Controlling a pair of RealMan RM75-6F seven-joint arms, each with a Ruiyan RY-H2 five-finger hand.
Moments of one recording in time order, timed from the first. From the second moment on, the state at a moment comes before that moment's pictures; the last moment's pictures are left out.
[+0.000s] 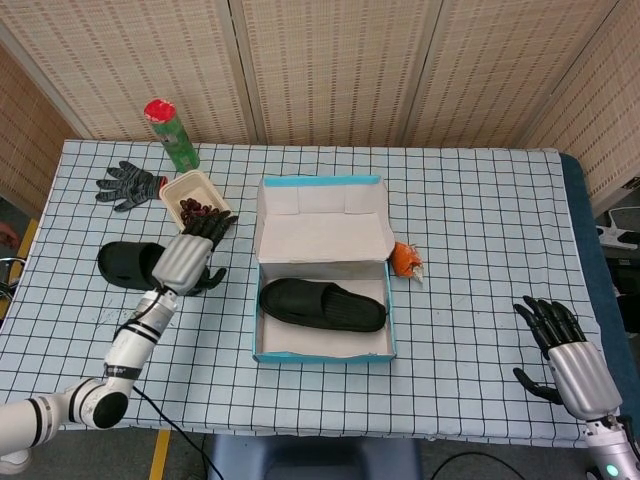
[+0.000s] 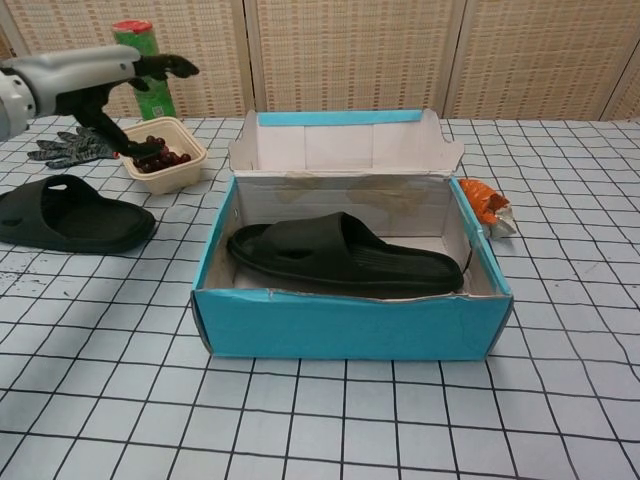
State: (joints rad) left arm -0.79 -1.32 -0.20 -1.59 1.01 1.00 0.28; right arm 0.06 -1.07 -0.03 -1.64 -1.69 1.53 0.04
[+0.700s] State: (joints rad) left arm -0.71 -1.38 -0.07 -1.12 1.00 0.76 0.18; right arm 0.05 -1.08 -0.05 -1.65 -1.73 1.54 0.01
